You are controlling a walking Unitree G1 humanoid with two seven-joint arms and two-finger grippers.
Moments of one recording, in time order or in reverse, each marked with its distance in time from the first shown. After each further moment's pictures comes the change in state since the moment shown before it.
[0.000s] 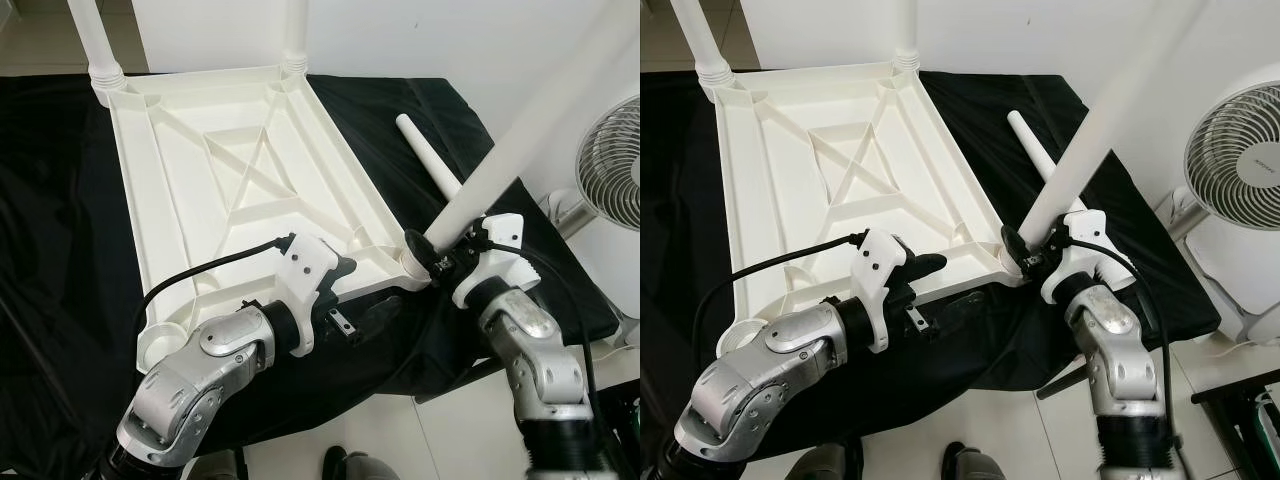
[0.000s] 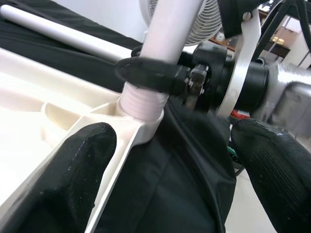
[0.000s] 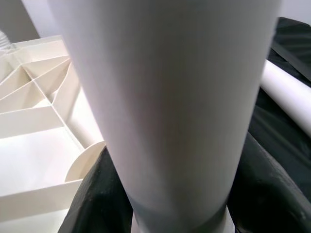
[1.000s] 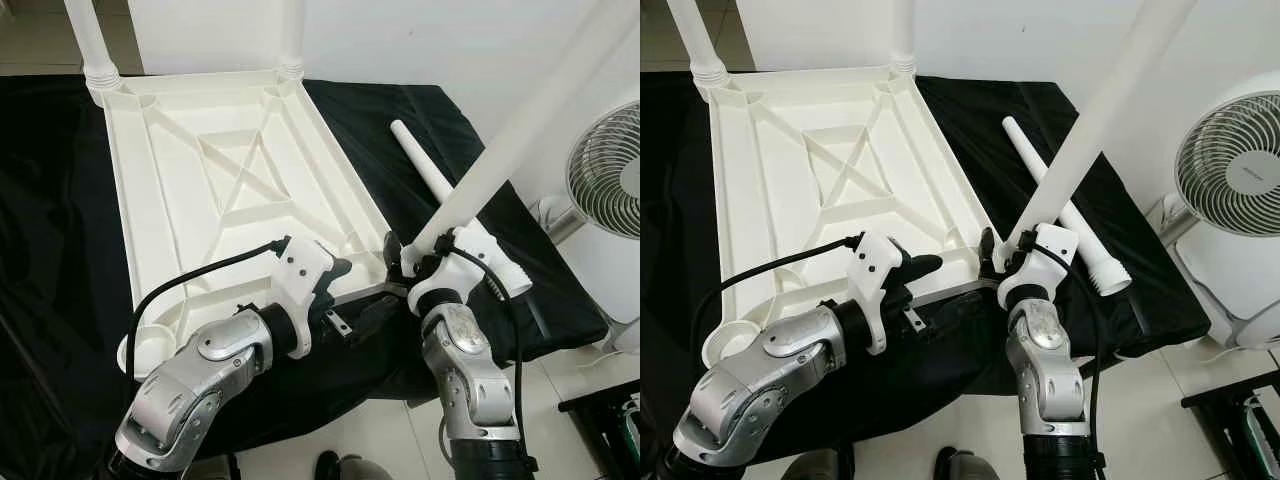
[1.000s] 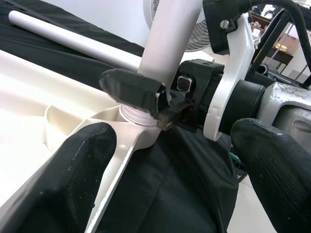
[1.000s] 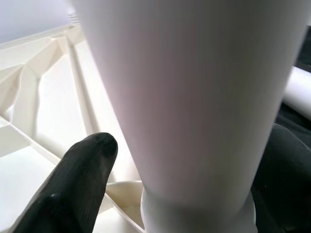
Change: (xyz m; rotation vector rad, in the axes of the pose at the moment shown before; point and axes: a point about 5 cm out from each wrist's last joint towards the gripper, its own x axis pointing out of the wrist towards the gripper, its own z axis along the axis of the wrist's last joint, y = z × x) left arm -0.002 0.000 -0.003 -0.006 -0.006 0.022; right arm 0.003 0.023 -0.005 0.100 0.017 -0.278
